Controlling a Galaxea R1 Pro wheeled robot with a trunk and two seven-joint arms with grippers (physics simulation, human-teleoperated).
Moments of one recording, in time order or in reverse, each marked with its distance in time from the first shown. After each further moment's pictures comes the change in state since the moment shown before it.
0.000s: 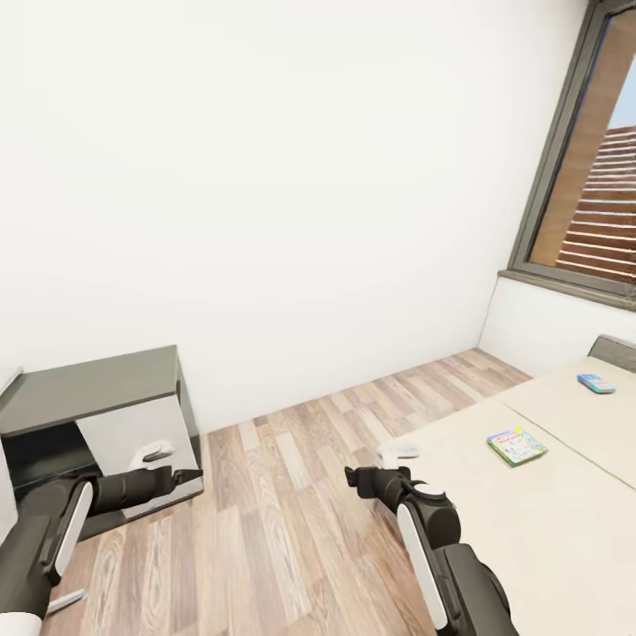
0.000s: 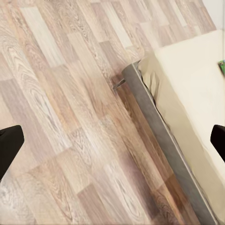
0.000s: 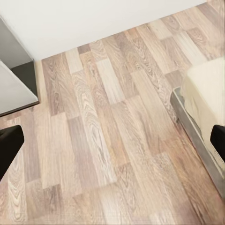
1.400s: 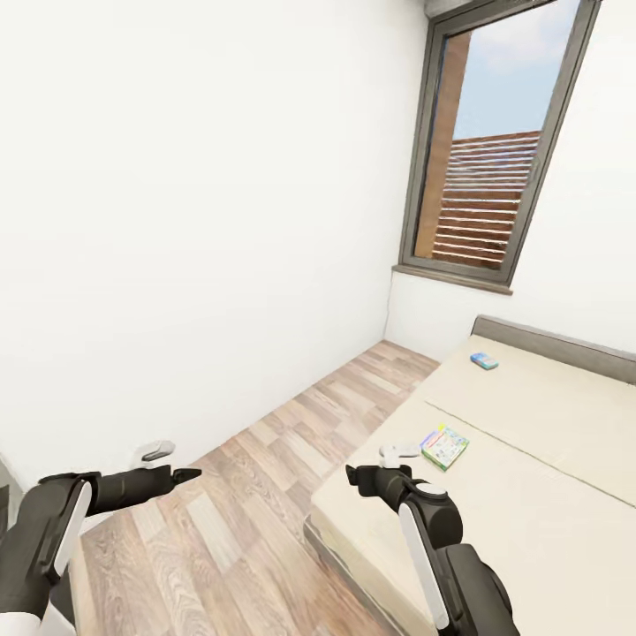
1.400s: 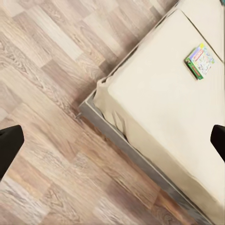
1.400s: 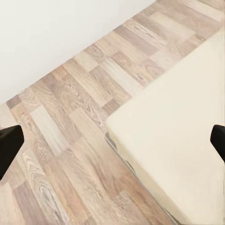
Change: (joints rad) left arm 0.000 0.002 0.001 -0.004 0.000 0.000 0.000; right arm 0.002 0.000 -0.004 -0.015 -0.001 0.004 0.001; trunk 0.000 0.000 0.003
